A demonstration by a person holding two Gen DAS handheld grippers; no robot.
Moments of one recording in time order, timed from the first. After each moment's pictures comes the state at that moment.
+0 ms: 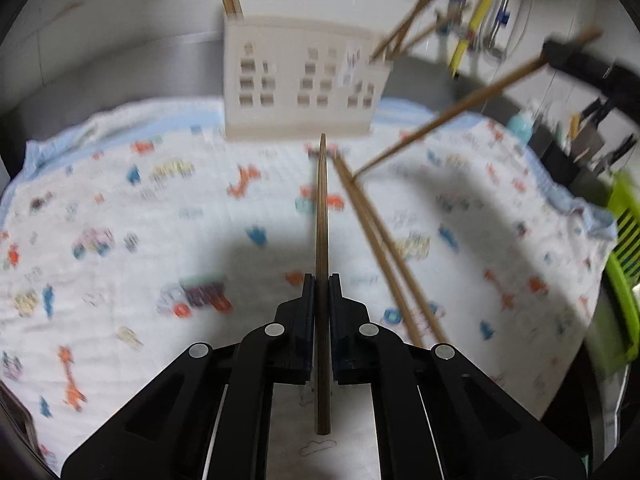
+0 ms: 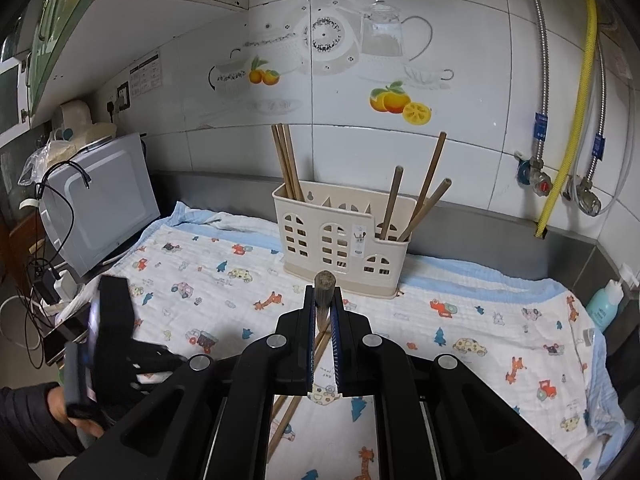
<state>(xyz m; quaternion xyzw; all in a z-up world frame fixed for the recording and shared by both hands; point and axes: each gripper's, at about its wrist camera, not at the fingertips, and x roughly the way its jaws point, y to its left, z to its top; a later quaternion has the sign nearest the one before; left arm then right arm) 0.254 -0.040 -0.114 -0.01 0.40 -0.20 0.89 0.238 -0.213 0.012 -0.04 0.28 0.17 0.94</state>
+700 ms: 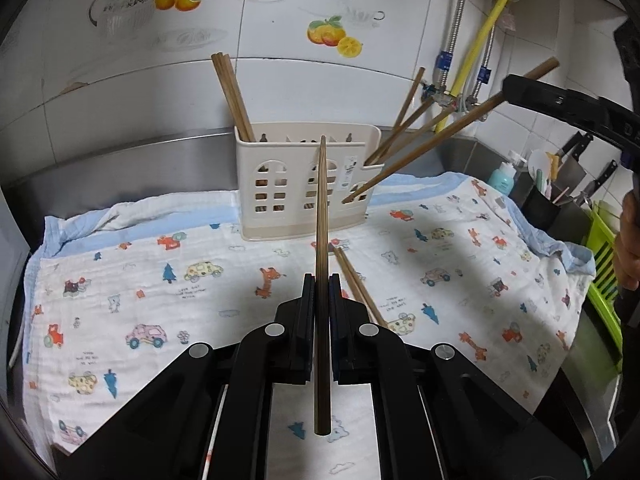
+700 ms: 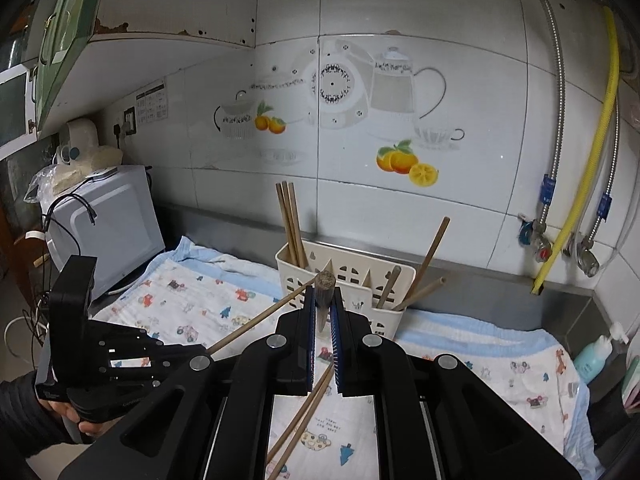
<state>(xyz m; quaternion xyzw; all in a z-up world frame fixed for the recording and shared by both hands) 0.271 -0.019 -0.034 -0.01 0.34 -0.21 0.92 0.261 -0.207 0.071 -0.06 0.24 0.18 0.95</state>
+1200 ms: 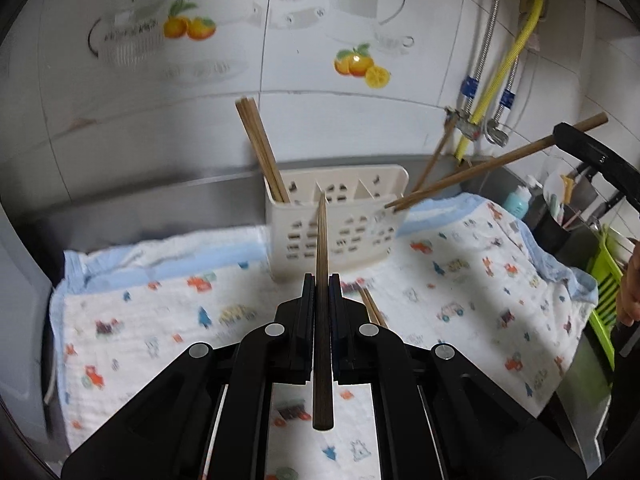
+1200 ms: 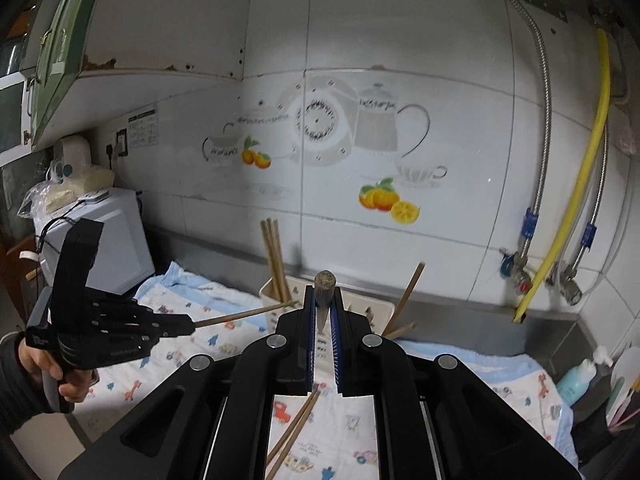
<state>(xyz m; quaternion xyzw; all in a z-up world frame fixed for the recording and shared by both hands) 0.318 -0.005 0.023 0.00 0.35 -0.19 0.92 0.272 -0.219 0.106 -0.06 0.20 0.16 0.97</state>
